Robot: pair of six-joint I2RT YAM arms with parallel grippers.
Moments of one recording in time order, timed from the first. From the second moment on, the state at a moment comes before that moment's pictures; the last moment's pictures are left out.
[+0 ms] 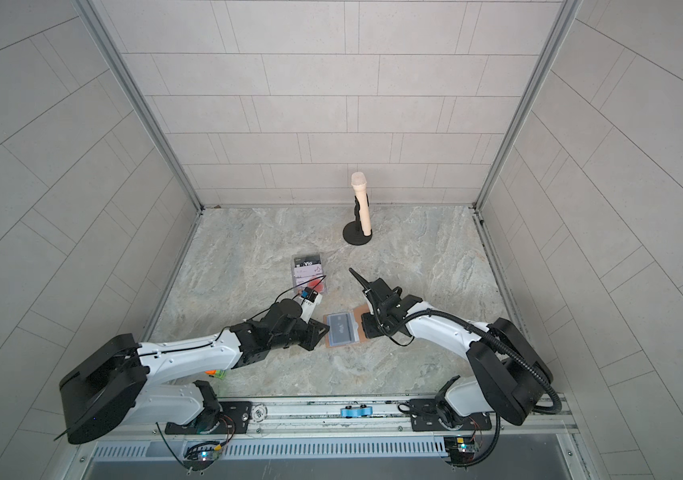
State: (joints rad) left arm -0.90 1.31 0.50 0.11 0.10 -0.51; right arm 0.62 1.40 0.70 -0.46 -0.08 0.43
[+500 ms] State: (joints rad) left arm -0.90 1.45 0.50 0.18 0.10 -0.52; right arm 0.62 1.37 0.72 -0.57 0.07 0.40
